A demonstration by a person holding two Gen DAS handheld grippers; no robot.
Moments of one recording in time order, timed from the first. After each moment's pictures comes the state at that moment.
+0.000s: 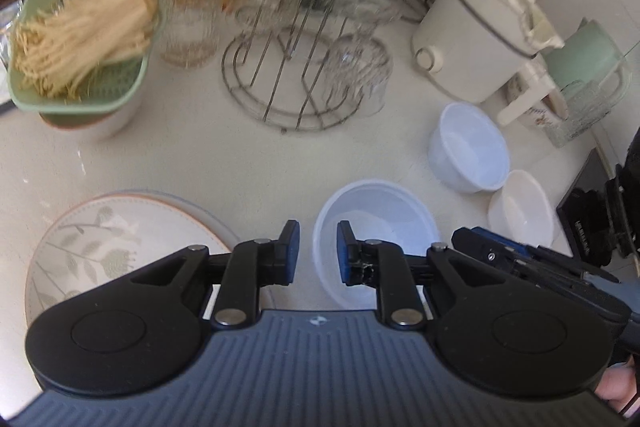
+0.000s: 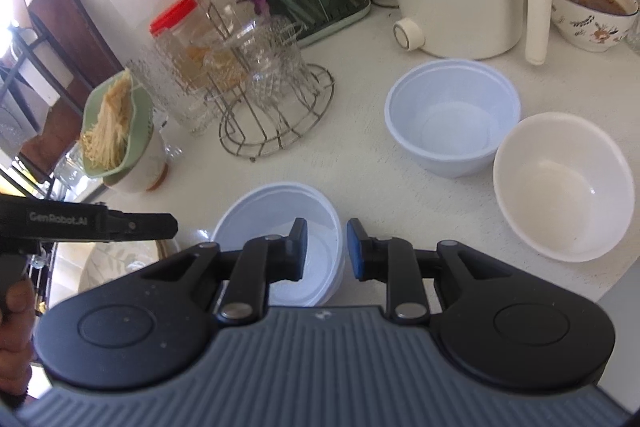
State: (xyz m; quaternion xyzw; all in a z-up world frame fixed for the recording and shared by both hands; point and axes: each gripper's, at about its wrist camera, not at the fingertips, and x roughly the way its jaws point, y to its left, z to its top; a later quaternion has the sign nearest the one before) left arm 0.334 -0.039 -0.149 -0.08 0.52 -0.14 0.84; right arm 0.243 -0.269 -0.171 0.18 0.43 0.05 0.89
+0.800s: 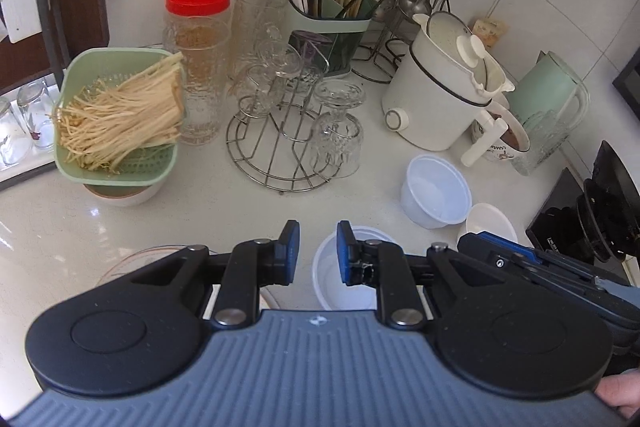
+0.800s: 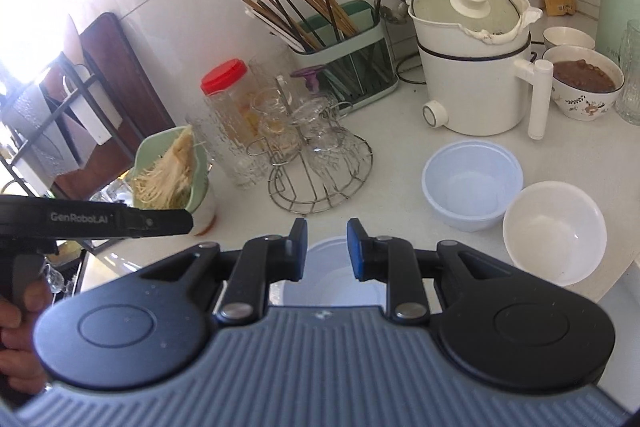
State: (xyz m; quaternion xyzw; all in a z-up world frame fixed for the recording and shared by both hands) left arm 0.304 -0.008 -0.080 -0.07 0.45 -0.17 0.88; right arm 0.211 -0.233 -0.100 0.16 0.35 0.05 0.92
